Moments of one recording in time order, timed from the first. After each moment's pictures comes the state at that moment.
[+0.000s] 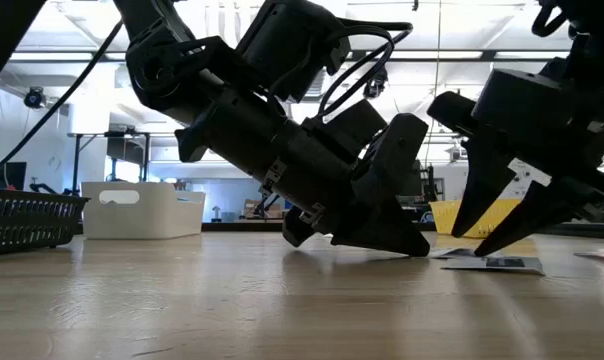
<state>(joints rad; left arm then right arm) -0.26 2.20 1.19 0.45 -0.32 -0.56 0.58 1.82 0.90 -0.41 0.62 -0.08</state>
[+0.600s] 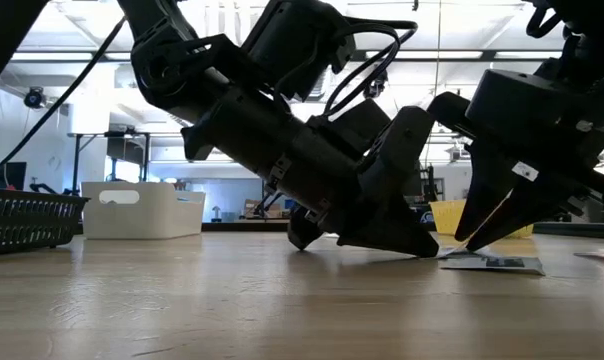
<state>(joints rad) -0.26 2.20 1.21 0.45 -0.28 -0.58 0.58 1.81 0.90 -0.41 0.63 -0.06</state>
